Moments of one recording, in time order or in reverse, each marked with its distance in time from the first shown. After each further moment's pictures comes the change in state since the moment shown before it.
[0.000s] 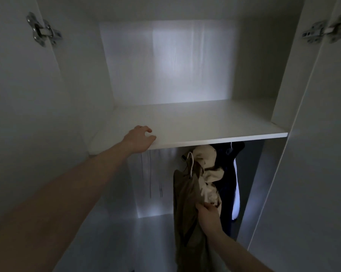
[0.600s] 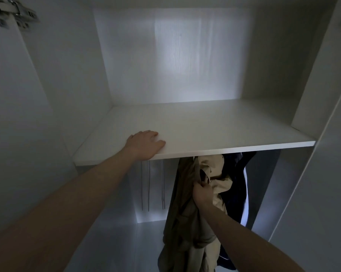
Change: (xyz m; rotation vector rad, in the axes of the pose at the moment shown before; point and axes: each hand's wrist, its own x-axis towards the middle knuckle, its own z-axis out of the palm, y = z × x) left_hand 0.054 -0.006 0.028 0.191 -0.064 0.026; right_hand 0.170 -0.039 0.050 0.017 0.142 -0.042
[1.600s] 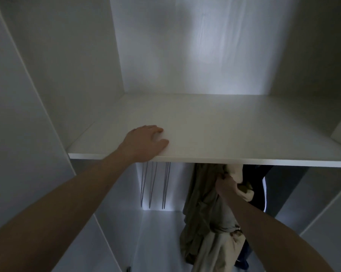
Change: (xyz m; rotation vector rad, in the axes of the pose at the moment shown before) left_hand -0.005 0.004 -0.001 -0.067 0.086 -0.038; right_hand 0.137 0.001 -0.042 -0.495 0.031 -0.049
